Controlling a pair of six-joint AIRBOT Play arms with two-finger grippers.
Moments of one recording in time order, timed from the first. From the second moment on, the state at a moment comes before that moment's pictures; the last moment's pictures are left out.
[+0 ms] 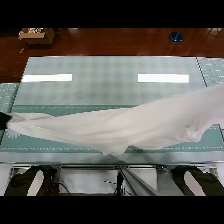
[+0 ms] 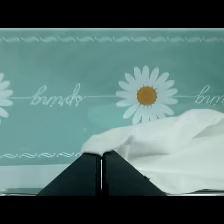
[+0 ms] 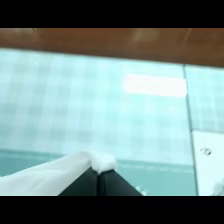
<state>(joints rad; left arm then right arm) 0.20 -0.56 1.06 1.42 -1.63 -1.41 -0.18 -0.82 1.90 -1.40 1.75 1.45</state>
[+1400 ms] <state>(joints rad) 0.36 -1.31 1.04 1.18 -1.36 -1.38 -0.07 -1.71 1.90 -1.18 1.31 1.42</state>
